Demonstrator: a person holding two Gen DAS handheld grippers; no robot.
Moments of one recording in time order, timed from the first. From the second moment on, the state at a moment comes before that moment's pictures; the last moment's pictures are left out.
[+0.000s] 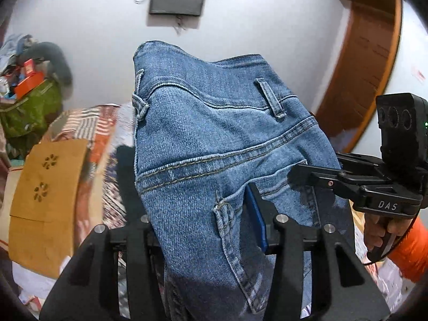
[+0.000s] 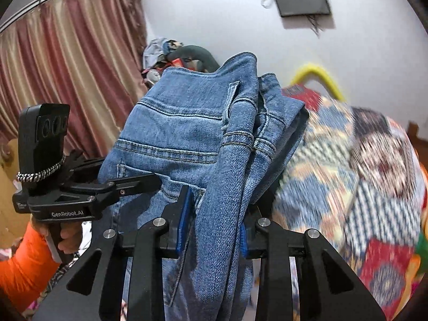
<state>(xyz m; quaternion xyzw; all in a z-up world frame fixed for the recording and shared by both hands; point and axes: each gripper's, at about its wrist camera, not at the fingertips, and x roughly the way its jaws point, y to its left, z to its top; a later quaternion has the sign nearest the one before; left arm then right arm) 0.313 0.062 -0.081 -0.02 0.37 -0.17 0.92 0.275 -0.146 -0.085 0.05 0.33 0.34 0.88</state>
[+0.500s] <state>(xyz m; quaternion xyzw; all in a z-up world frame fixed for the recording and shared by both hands) 0.468 0.115 -0.195 -0.08 0.43 -0.10 0.89 0.430 -0.072 -0.155 0.03 0.41 0.32 0.85</state>
